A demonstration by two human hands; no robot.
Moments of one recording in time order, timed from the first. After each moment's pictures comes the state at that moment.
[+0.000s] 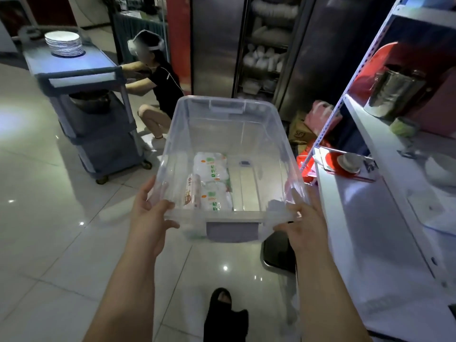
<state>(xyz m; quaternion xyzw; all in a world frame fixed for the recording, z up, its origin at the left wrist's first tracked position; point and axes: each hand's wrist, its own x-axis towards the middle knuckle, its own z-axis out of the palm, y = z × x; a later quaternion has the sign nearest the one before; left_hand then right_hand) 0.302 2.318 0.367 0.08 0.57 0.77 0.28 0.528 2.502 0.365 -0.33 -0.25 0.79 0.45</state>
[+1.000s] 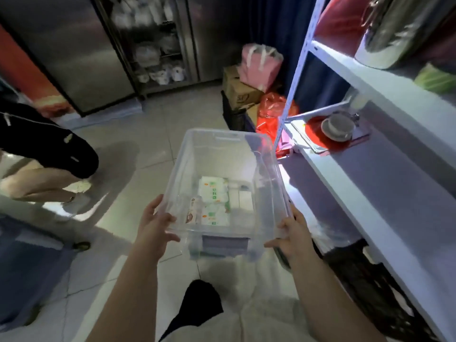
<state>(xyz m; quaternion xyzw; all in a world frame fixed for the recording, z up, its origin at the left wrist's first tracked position) 0.013 2.835 0.253 0.16 0.63 0.54 0.53 0.323 2.857 0.209 -0.57 -0.13 0.66 0.47</state>
